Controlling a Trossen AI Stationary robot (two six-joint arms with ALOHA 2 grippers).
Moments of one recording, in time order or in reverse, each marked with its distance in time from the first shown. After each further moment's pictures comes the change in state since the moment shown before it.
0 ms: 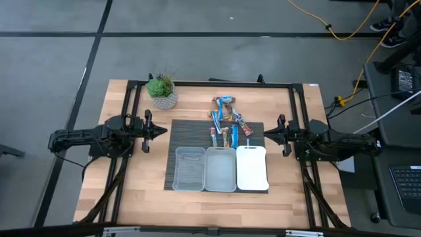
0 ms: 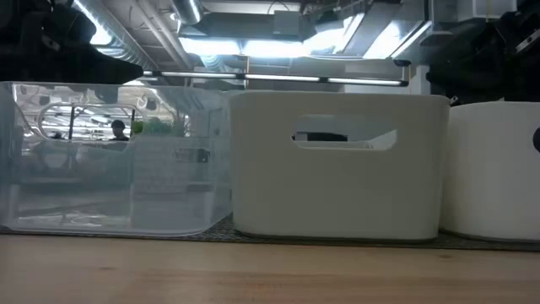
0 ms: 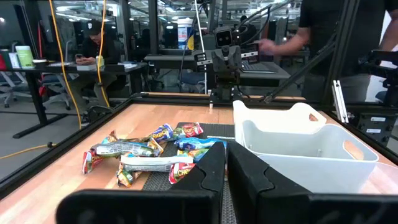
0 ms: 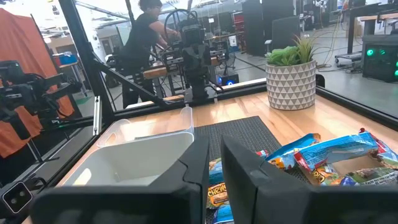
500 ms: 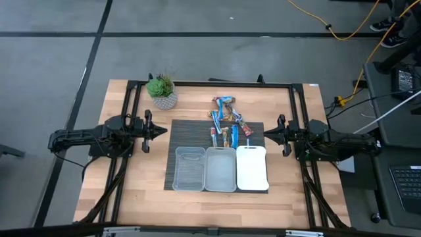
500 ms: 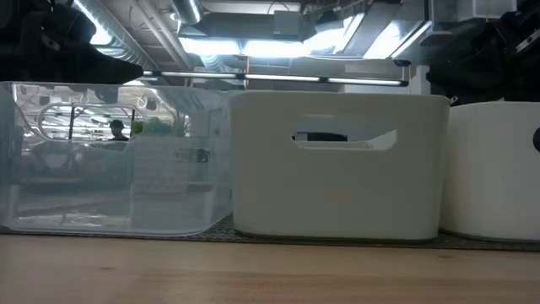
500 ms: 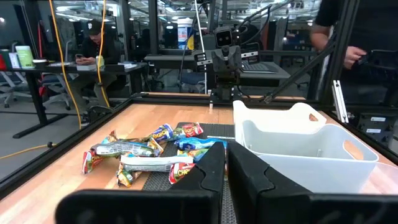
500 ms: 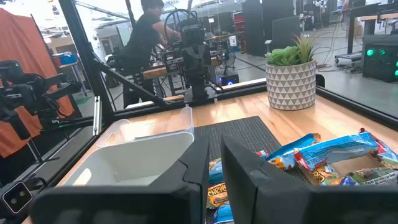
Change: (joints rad) left arm 0.000 0.000 0.000 0.000 0.000 0.000; right arm 0.000 0.000 0.000 0.000 0.000 0.000
